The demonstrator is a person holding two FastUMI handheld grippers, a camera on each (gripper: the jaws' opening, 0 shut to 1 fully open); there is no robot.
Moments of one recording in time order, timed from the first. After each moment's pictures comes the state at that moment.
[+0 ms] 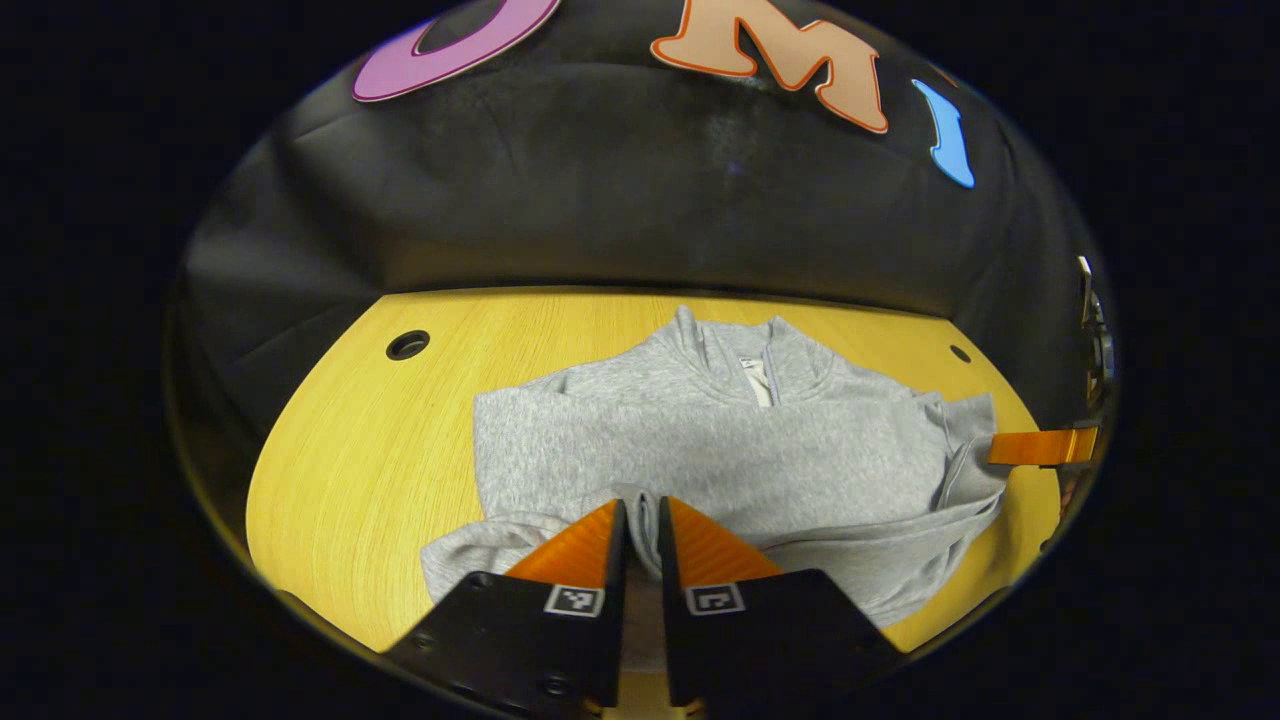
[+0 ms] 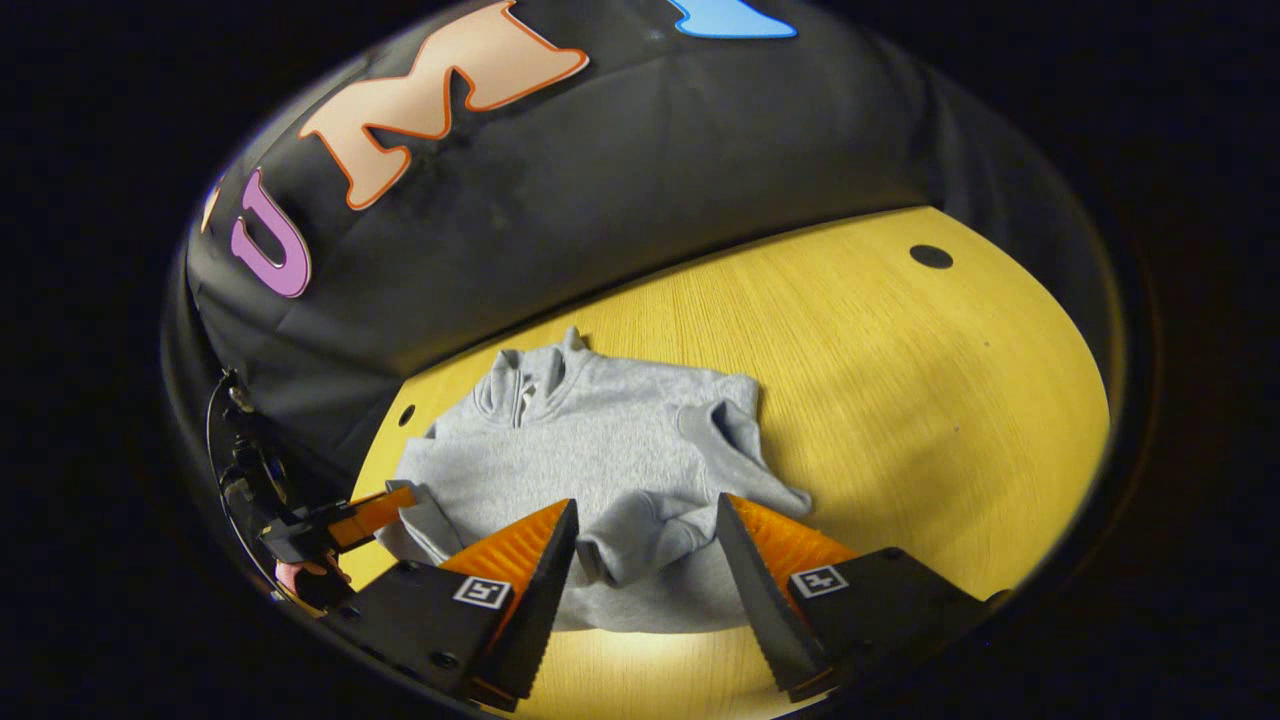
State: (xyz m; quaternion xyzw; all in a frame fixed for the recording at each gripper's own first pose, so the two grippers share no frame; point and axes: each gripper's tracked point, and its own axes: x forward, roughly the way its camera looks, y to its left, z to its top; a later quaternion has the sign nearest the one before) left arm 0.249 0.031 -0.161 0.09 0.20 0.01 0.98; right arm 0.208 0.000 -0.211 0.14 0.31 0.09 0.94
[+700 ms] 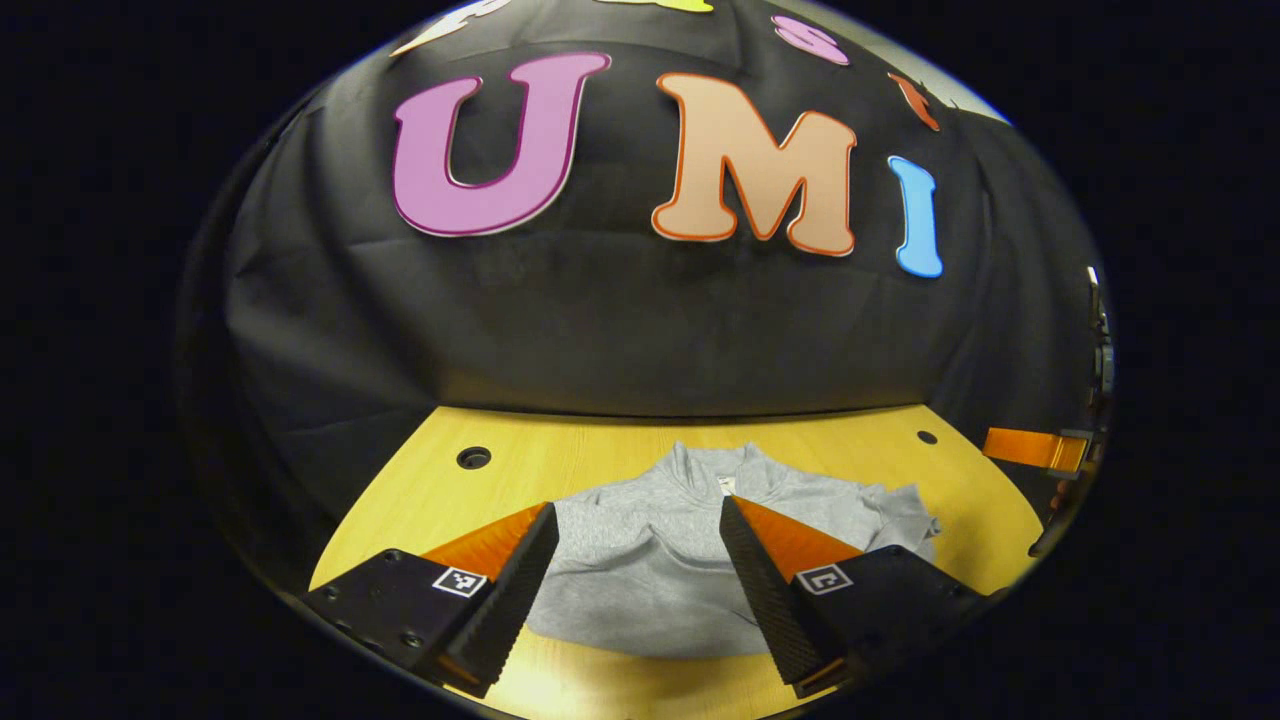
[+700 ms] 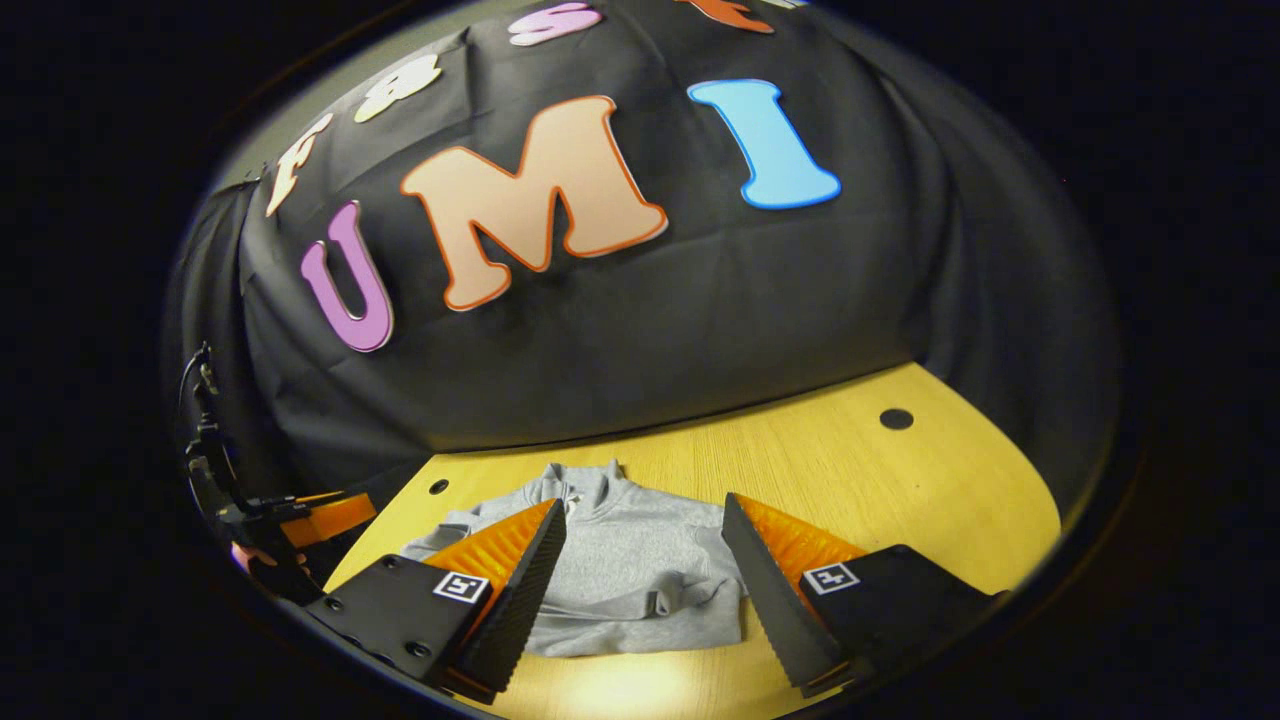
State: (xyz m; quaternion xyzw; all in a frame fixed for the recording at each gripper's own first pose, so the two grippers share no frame) left arm 0.157 0.005 -0.019 0.10 0.05 0.02 0.99; right arm 0.152 0.001 -0.069 0.08 0.12 0.09 0.99
